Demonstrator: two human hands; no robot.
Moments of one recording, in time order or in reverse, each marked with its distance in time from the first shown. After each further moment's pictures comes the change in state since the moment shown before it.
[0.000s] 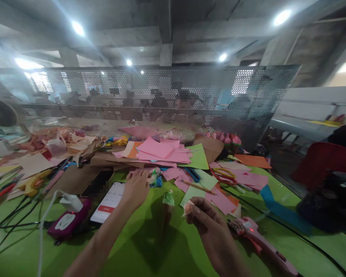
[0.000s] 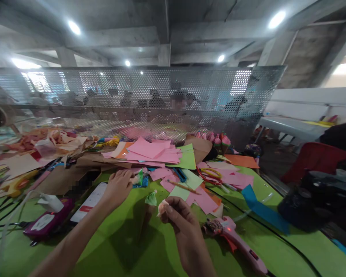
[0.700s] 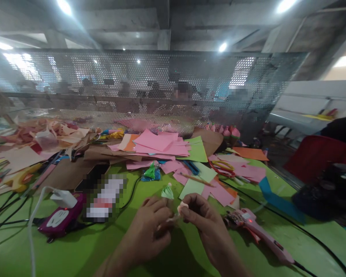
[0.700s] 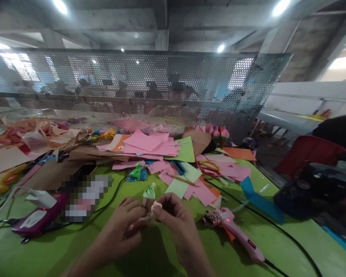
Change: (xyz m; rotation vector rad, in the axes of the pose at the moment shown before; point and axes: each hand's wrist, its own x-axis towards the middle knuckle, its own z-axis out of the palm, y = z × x) left_hand -0.080 0.053 -0.005 -0.364 -0.248 0.346; right_hand -0.001 0.003 0.011 -0.199 -0.049 0.029
